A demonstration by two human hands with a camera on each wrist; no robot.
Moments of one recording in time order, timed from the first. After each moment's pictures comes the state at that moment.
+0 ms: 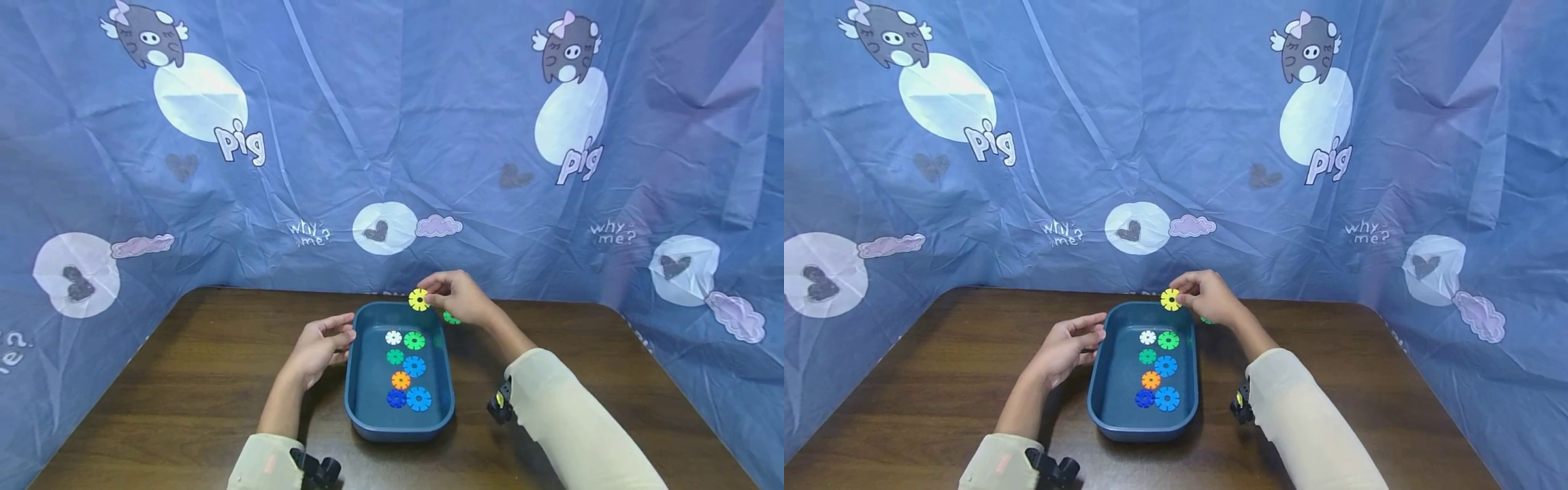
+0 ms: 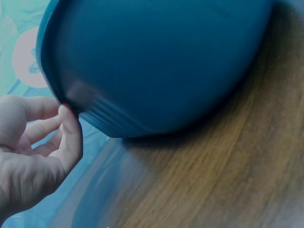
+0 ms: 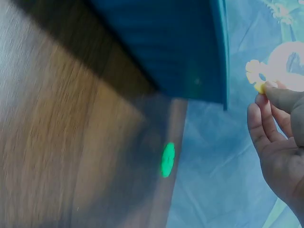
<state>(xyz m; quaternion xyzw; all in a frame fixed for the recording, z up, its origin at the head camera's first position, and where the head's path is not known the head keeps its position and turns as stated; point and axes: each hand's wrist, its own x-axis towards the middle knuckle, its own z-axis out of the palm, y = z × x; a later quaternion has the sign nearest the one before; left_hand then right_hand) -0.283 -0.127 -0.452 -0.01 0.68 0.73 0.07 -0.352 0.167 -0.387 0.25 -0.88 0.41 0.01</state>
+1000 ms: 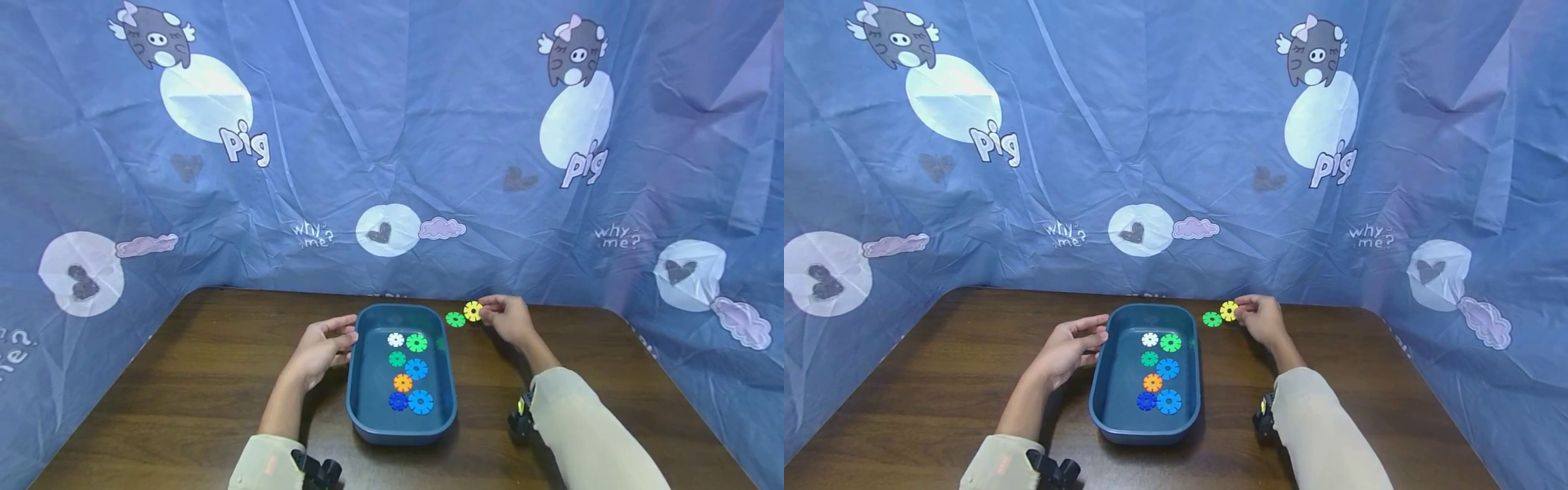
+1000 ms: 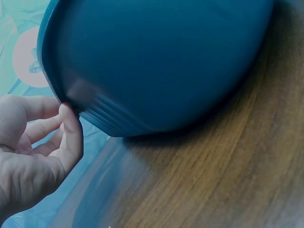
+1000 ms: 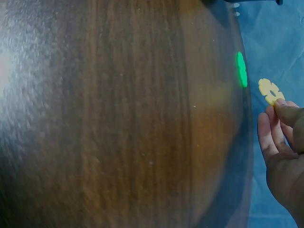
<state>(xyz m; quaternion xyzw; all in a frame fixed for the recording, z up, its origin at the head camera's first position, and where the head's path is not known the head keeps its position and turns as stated) -0.283 -0.128 -0.451 -0.01 0.68 0.73 0.07 -0.363 0.252 -0.456 0.06 -0.85 0.51 0.08</state>
